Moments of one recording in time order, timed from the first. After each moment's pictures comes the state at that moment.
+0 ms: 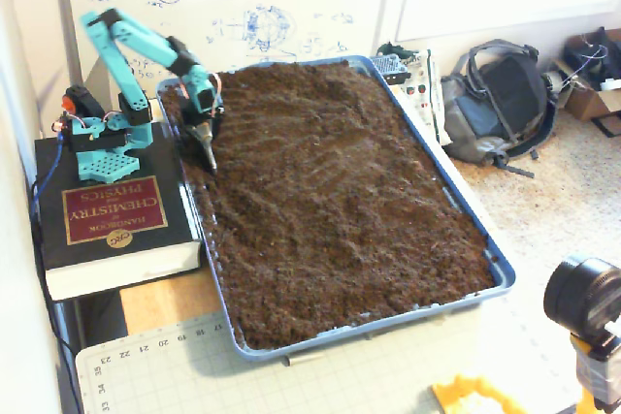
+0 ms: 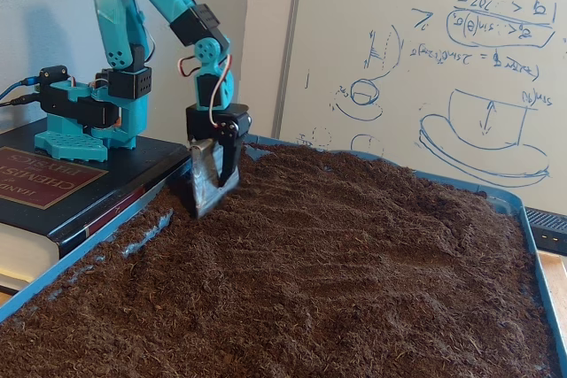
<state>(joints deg) -9.1 100.5 149.0 29.1 6.3</state>
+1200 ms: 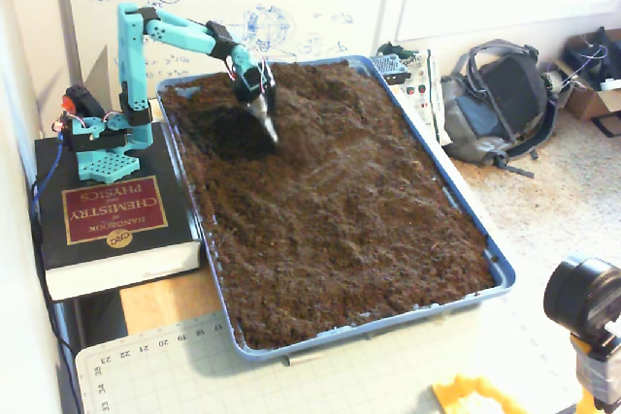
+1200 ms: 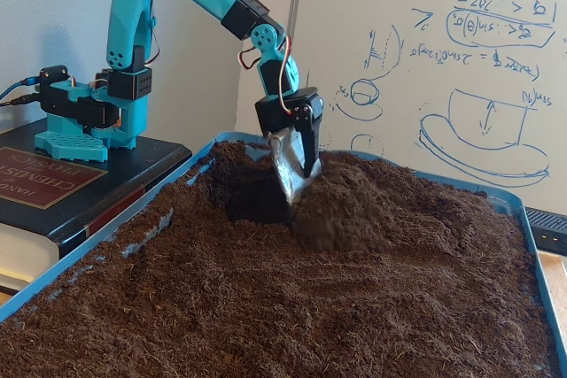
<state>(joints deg) -7.0 89.9 118.0 29.4 6.4</state>
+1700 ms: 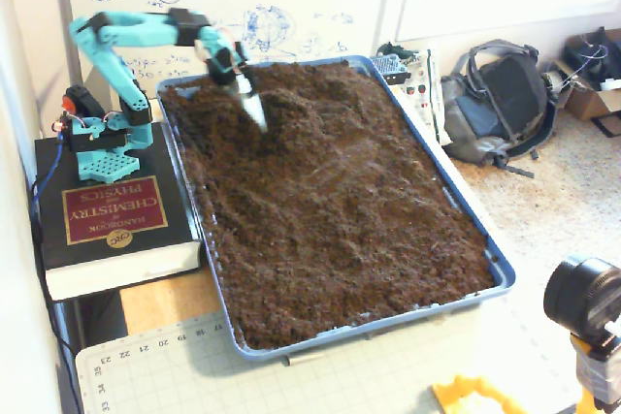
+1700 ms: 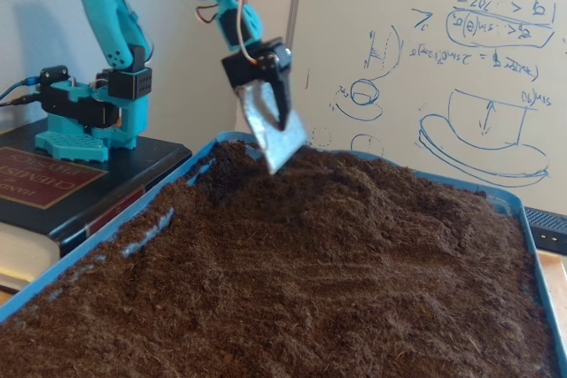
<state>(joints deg) -9.4 123.9 138.3 44.4 6.4</state>
